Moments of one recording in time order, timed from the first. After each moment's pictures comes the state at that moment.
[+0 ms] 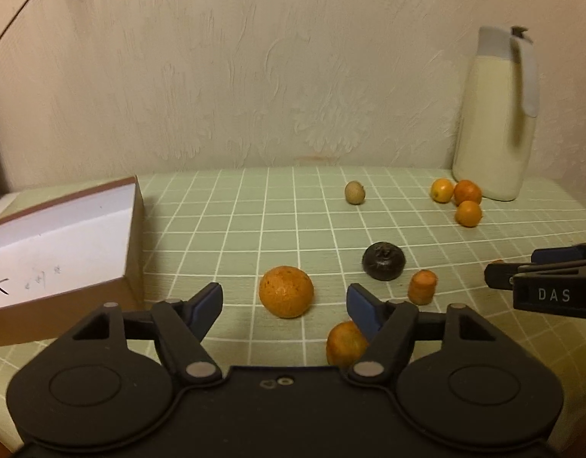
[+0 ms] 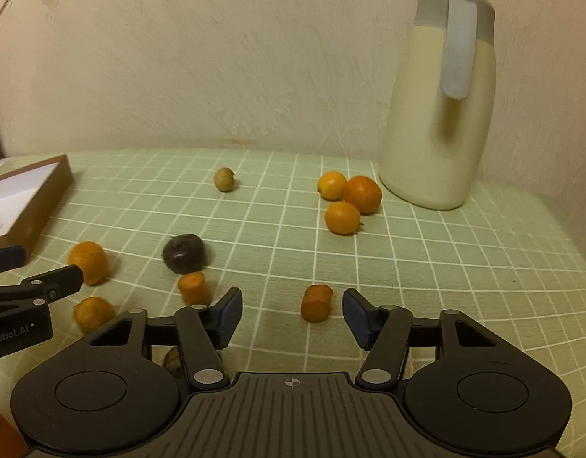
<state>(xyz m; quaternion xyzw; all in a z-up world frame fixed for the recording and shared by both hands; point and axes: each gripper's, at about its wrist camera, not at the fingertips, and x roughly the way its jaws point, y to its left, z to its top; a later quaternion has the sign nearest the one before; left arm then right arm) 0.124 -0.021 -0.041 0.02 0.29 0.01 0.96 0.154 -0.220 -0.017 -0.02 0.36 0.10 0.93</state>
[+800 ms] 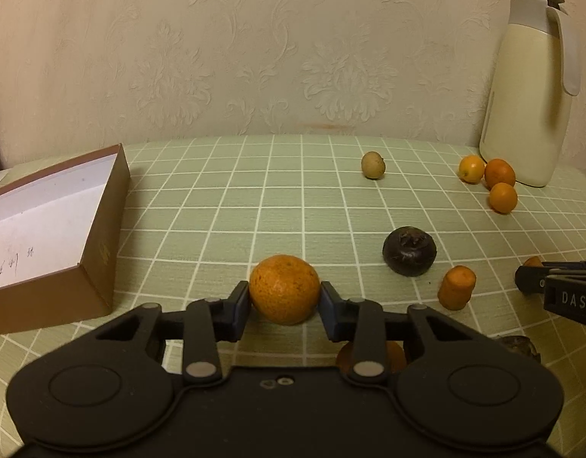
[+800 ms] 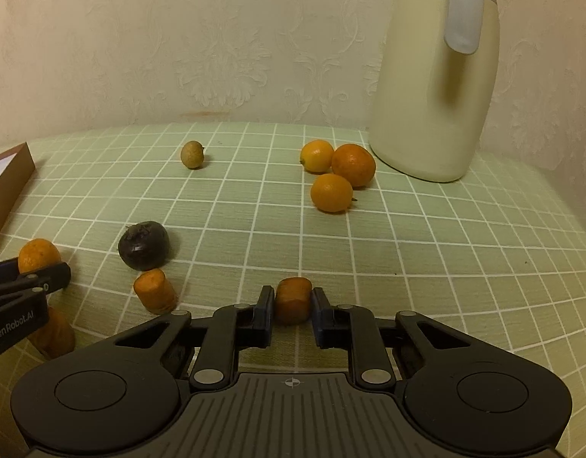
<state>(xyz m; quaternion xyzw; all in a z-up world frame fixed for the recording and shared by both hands) 0.159 -0.025 -0.066 0.01 0.32 0.03 0.95 0.184 -0.216 -0.046 -0.02 0.40 0.07 0.91</state>
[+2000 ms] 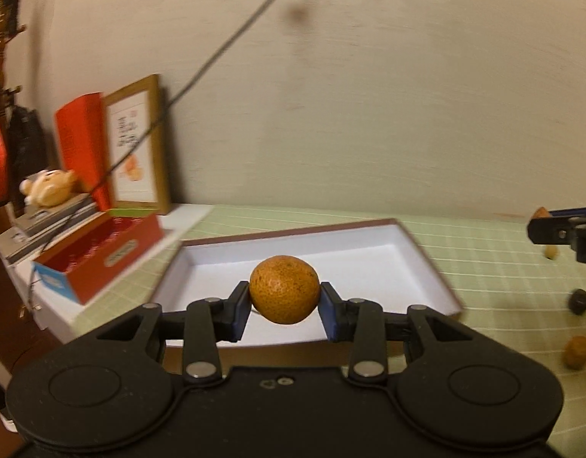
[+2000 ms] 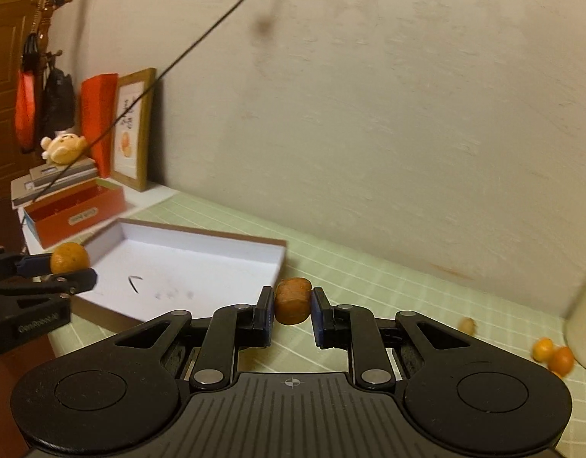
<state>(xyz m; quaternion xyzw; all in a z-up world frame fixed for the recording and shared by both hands) 0.045 0.151 0.021 0.02 0.22 0.22 0.95 0.130 -0.021 0.050 -0.06 0.24 0.33 0.91</state>
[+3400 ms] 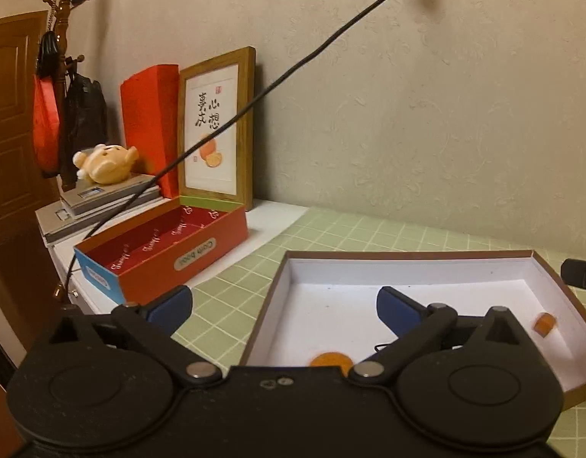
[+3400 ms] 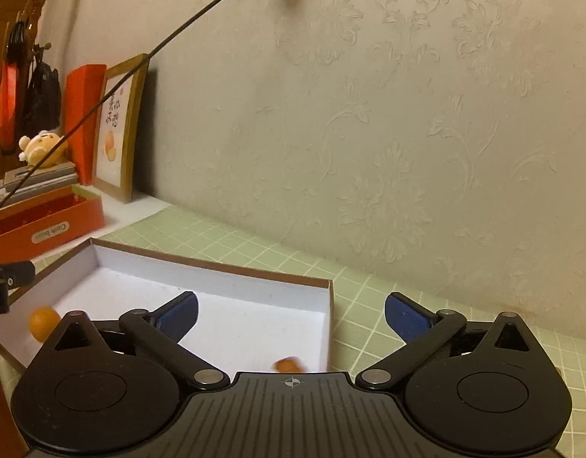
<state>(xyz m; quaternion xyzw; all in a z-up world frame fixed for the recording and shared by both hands) 0.069 0.266 -0.001 -0.02 0.20 0.32 0.93 0.191 0.091 0.001 -0.06 0.21 0.31 0.92</state>
